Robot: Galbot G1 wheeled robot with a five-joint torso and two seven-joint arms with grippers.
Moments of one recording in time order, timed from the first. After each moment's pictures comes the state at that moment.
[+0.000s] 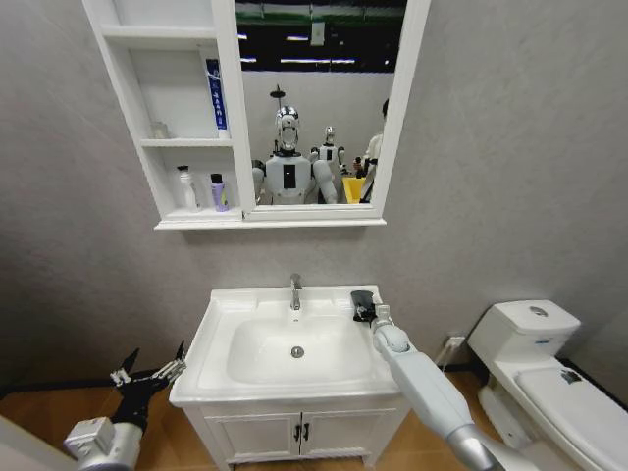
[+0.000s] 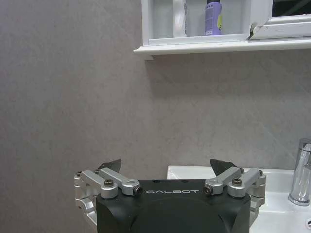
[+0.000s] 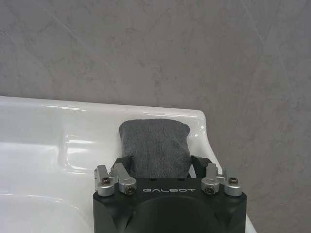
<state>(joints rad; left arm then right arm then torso) 1.81 -1.40 -0.87 -2.37 -0.35 0.20 -0.07 -0.67 1.17 0.12 1.17 0.49 -0.29 0.25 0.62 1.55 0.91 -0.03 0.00</state>
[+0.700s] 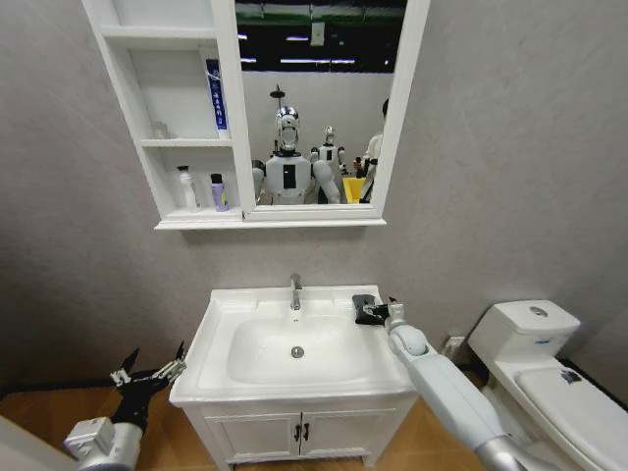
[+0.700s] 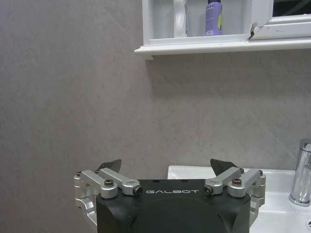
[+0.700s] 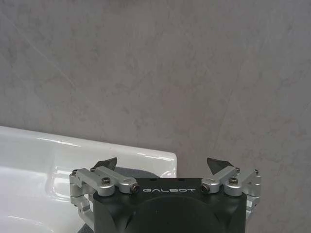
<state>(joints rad) 1.81 -1.40 -0.87 -2.37 -0.35 0.20 -0.07 -0.80 1.00 0.15 1.44 0.48 -0.26 0.27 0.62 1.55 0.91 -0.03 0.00</state>
